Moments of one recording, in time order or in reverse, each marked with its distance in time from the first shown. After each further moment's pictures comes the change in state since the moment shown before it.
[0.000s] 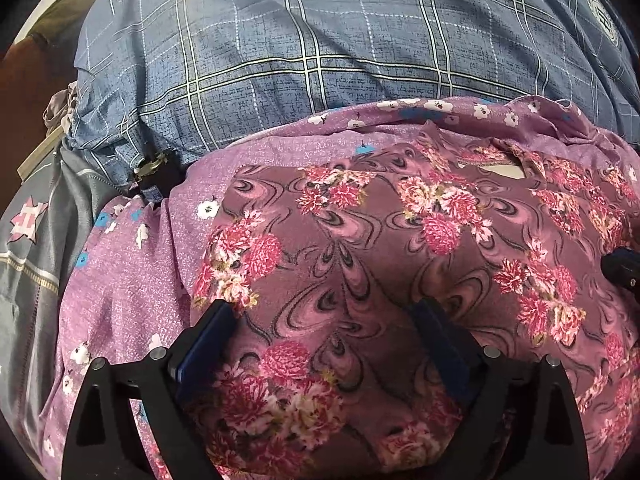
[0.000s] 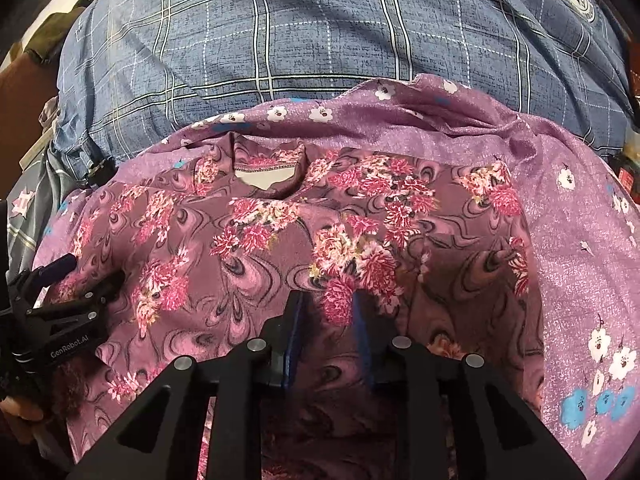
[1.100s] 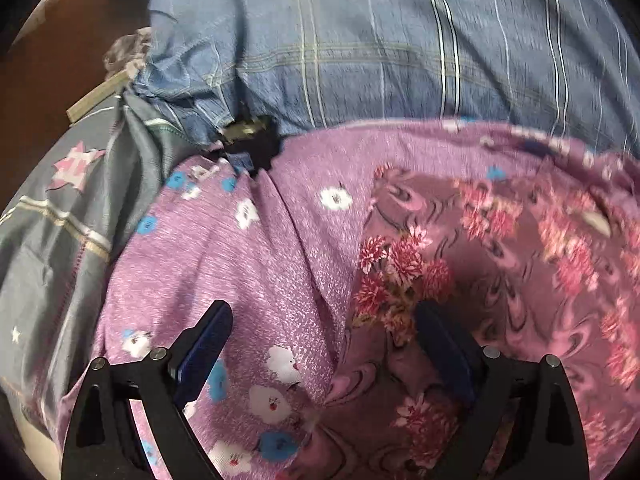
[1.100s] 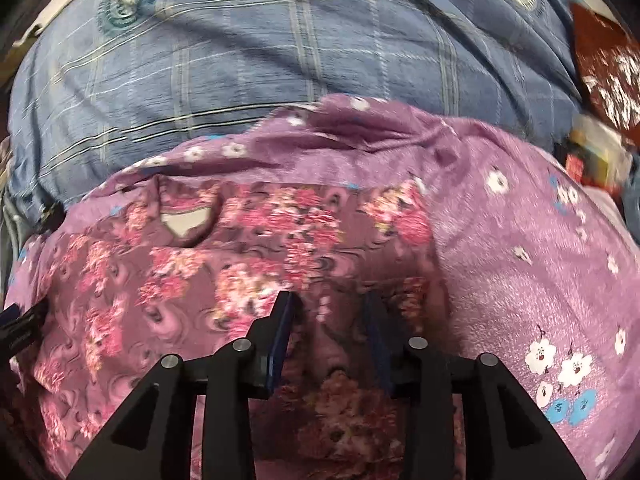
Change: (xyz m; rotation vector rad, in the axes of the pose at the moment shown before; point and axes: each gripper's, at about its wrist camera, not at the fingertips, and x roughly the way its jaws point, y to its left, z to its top) left arm 0.004 0.071 0.016 -0.182 0.065 0.133; right arm -0.025 -0.025 0.020 0.122 -0.094 -0.110
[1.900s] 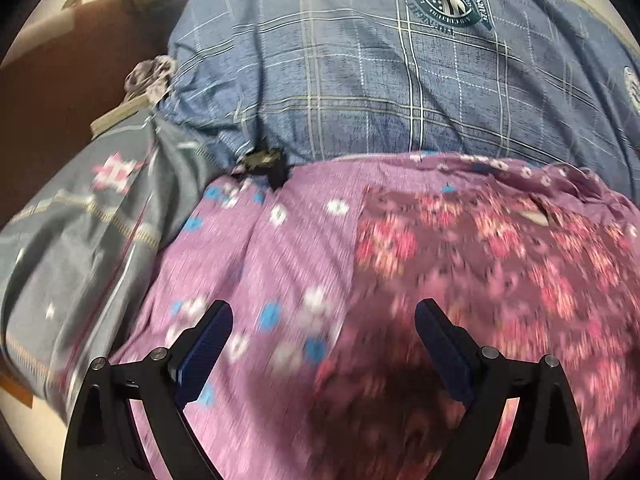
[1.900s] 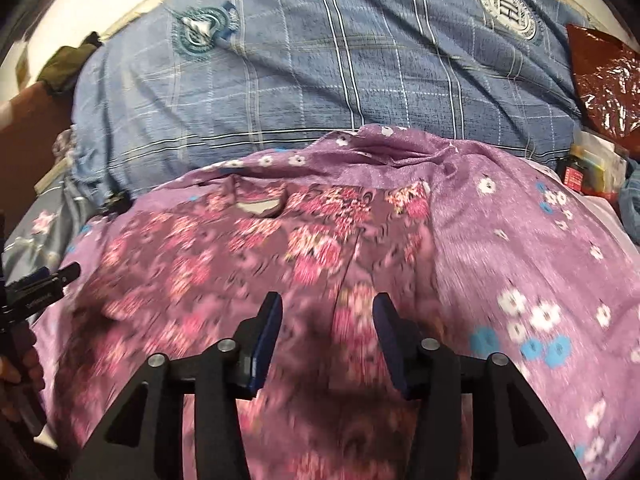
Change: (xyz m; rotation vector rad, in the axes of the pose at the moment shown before) left arm -0.114 0.054 -0.066 0.006 -0.119 -0.083; right arm -0.095 -0.012 -0.055 -0.044 -0.060 0.111
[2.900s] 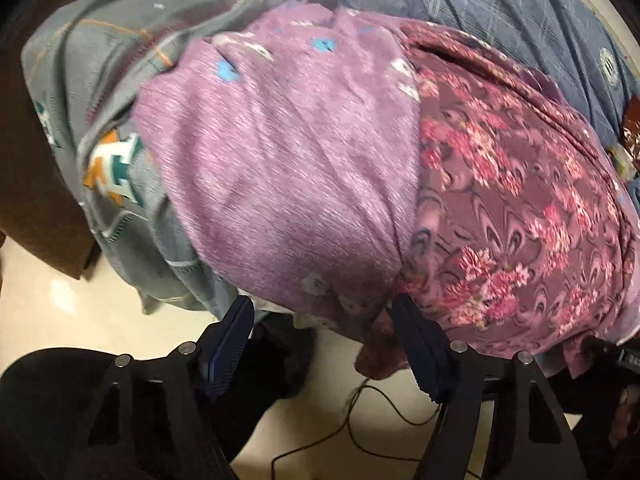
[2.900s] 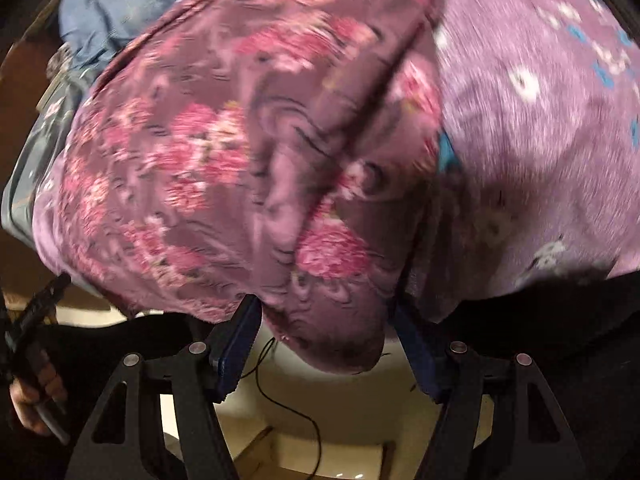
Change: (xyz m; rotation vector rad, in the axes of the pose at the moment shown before) left arm -0.144 0.127 -0.217 -0.112 0.315 -0.183; right arm -0.055 0.000 -0.226 0.205 0.545 0.045
